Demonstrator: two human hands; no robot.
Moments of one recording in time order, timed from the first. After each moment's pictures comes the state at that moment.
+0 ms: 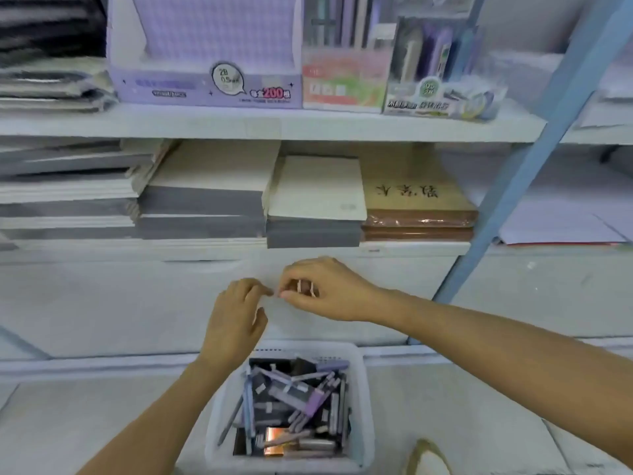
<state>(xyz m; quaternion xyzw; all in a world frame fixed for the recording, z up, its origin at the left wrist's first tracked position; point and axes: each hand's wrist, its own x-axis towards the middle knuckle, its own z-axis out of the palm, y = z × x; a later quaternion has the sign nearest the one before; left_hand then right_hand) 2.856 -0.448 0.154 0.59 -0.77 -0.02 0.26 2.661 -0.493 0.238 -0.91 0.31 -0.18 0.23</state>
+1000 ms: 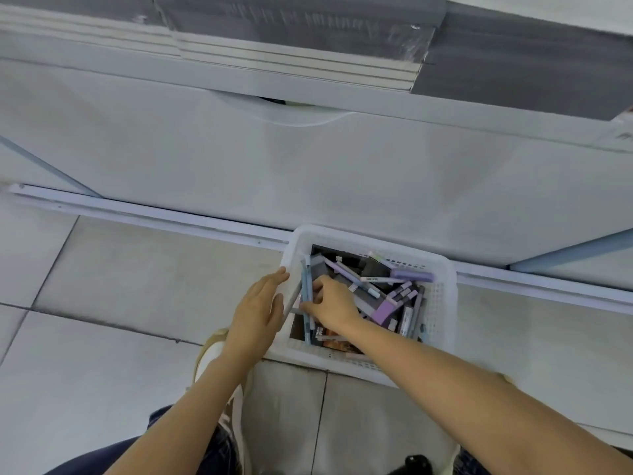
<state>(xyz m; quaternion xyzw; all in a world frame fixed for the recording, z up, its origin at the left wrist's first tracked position) 2.922 -0.351 -0.029 0.73 -0.59 -0.27 0.24 2.779 -0.432 -0.071 -0.68 0.55 -0.01 0.49</state>
